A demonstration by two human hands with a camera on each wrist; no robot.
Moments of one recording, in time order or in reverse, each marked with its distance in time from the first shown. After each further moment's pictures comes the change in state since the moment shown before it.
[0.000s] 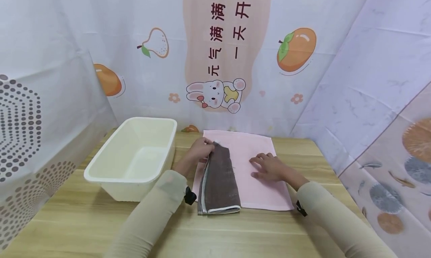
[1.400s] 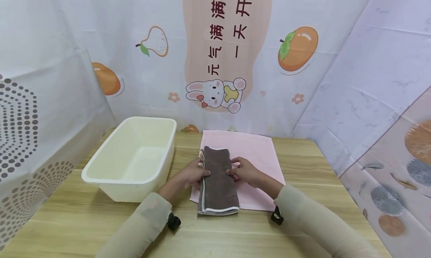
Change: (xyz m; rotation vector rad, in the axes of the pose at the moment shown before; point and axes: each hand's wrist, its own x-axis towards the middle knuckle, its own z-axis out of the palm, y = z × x) left_hand -0.042 -0.058 0.002 -0.155 -0.161 -0.080; right_hand 0.045 -0.102 0.004 1.201 -0.010 0.458
